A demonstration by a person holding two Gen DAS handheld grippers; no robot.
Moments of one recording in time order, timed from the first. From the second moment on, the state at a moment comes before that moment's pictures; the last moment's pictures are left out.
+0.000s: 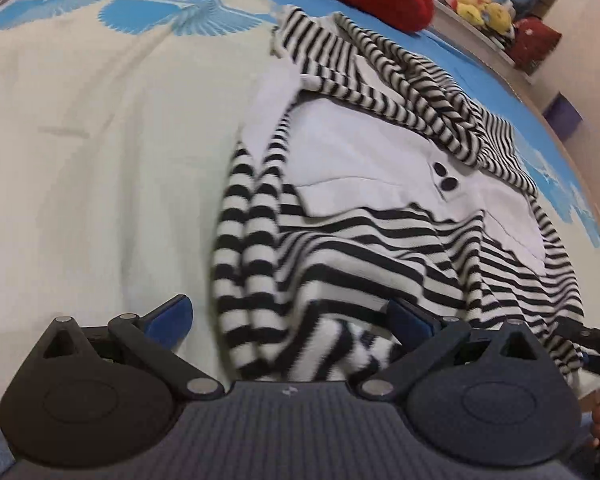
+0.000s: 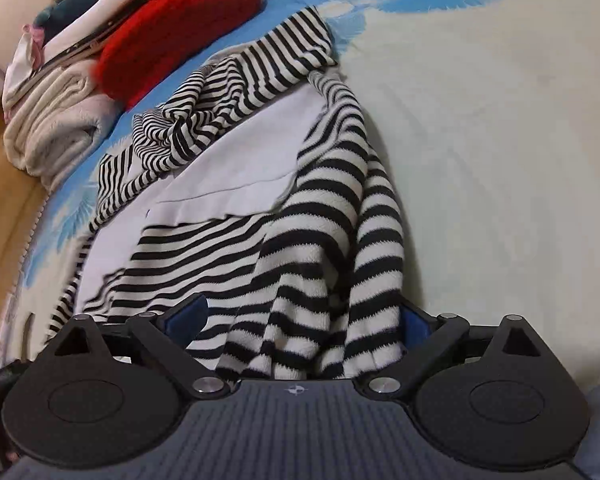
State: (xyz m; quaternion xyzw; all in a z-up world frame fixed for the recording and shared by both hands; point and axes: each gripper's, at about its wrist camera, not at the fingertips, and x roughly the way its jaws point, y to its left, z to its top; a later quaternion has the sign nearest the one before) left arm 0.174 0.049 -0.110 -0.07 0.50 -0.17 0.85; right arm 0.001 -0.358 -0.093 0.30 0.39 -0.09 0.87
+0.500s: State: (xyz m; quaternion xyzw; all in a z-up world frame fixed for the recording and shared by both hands) left arm 0.060 0.081 -0.012 -0.11 0.47 -0.24 0.84; right arm -0.114 -0.391 -0.009 0.41 0.34 -0.05 0.85
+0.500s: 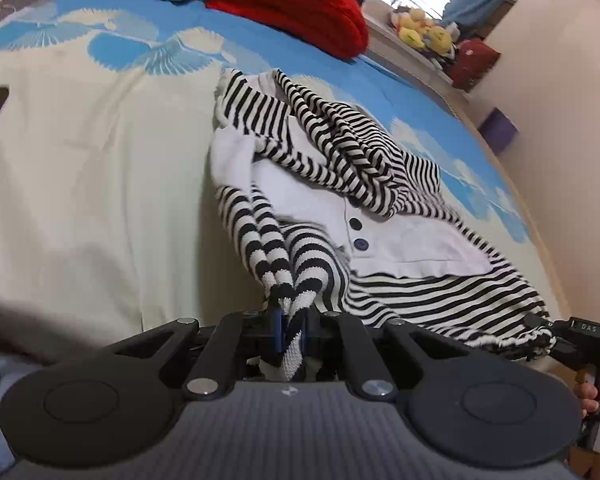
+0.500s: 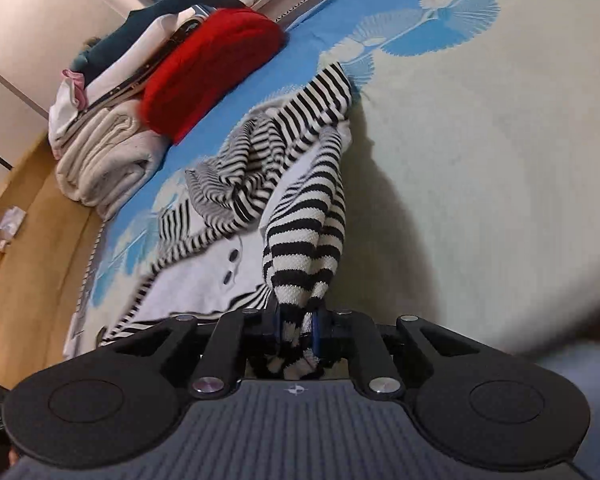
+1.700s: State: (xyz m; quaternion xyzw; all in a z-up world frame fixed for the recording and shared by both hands) left arm 0.321 0.024 -0.081 -0.16 0.45 -0.16 0.86; right arm 0.112 -0.476 -0.027 0.25 0.28 -0.18 0.91
